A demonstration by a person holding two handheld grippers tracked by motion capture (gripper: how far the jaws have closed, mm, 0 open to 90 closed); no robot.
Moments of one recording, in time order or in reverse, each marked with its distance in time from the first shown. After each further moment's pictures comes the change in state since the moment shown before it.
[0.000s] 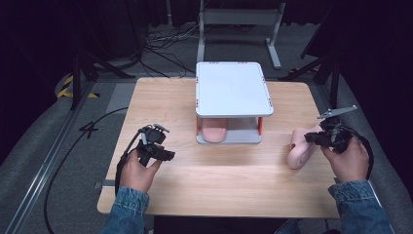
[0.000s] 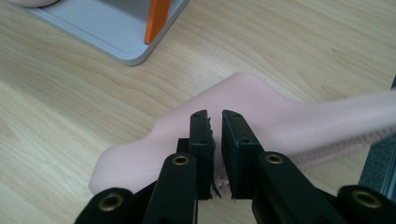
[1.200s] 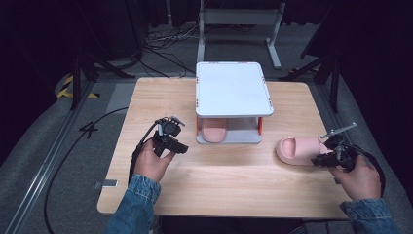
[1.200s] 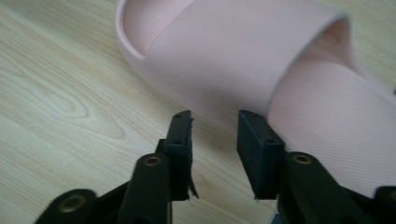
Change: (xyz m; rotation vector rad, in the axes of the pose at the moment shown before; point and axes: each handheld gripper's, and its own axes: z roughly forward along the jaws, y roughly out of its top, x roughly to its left) left arm -0.015 0.033 0.015 0.012 -0.034 0.077; right arm -0.003 -0.049 0.007 0.212 0.020 0.051
